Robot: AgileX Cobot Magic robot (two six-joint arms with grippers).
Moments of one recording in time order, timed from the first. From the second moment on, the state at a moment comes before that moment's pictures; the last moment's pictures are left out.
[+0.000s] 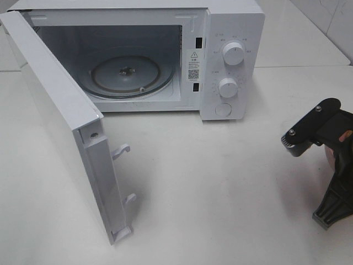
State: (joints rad) left arm 0.07 -0.01 -0.52 -0.16 1.08 0.11; right arm 0.65 1.35 -0.60 -0.57 0.91 0.44
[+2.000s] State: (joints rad) left arm 0.07 -0.01 -0.52 -0.16 1.08 0.11; right arm 1.13 1.34 -0.59 -0.65 0.77 -0.20
